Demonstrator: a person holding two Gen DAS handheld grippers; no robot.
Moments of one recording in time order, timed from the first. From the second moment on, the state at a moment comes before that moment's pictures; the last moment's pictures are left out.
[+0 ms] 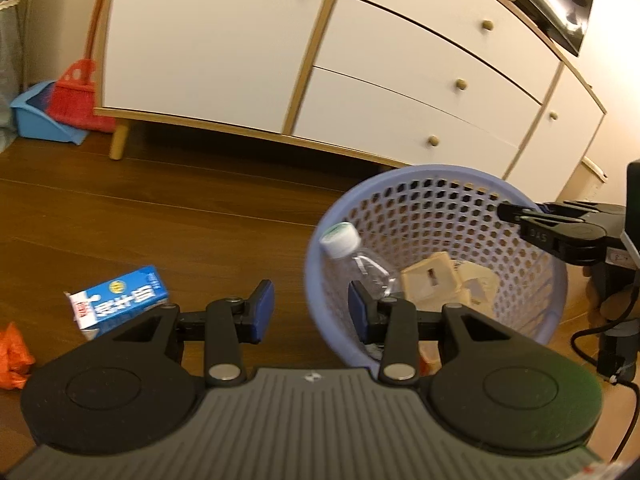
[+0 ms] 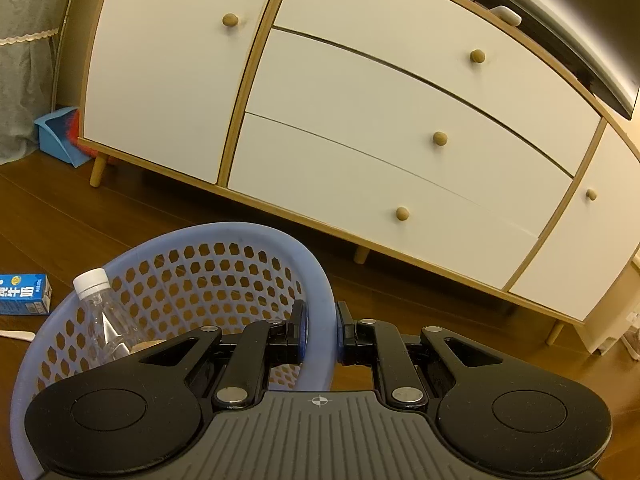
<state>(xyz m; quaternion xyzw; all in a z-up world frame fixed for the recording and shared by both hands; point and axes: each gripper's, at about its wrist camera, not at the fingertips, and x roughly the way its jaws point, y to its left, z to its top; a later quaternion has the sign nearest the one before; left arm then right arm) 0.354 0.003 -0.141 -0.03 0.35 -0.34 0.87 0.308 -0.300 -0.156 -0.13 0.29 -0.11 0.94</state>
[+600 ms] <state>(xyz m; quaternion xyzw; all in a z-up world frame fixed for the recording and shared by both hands) 0.367 0.079 -0.169 -0.01 0.36 -0.25 0.90 0.304 -0.298 -0.157 -0.13 0.29 -0.12 0.94</state>
